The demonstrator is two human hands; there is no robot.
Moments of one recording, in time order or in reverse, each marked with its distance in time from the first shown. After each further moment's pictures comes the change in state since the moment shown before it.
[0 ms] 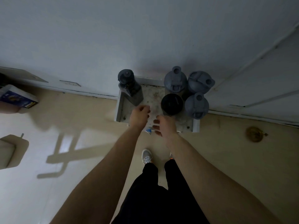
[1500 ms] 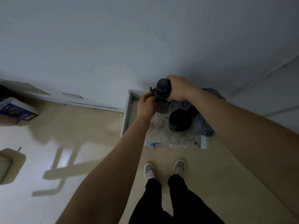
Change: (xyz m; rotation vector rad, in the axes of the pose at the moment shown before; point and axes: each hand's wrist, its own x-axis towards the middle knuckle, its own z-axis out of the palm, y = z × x) left_hand 0.045 0.076 -0.009 -0.556 -0.075 0.008; right_hand 0.062 -0.185 -0.007 -1.268 -0.002 -0.674
